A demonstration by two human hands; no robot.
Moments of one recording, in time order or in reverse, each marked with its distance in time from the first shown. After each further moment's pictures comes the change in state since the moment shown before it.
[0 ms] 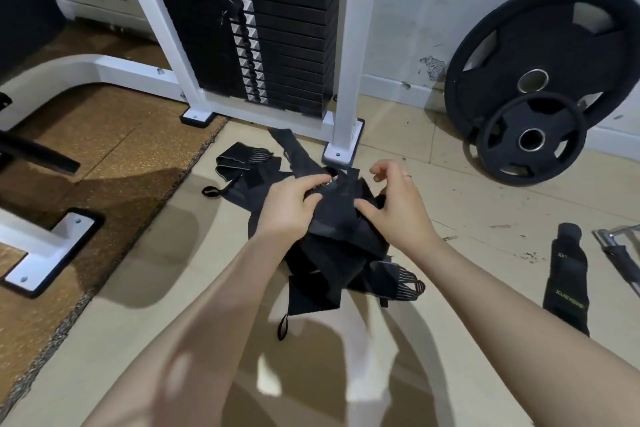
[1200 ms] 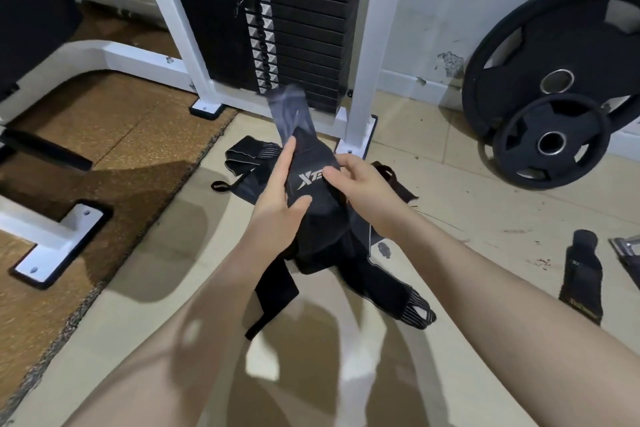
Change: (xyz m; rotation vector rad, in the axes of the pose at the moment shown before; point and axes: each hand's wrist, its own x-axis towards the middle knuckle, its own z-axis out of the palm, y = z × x) left_hand -0.008 -0.018 -0.030 -0.639 -0.024 -0.083; right_hand 0.045 -0.045 0.037 0.547 -0.371 0.242
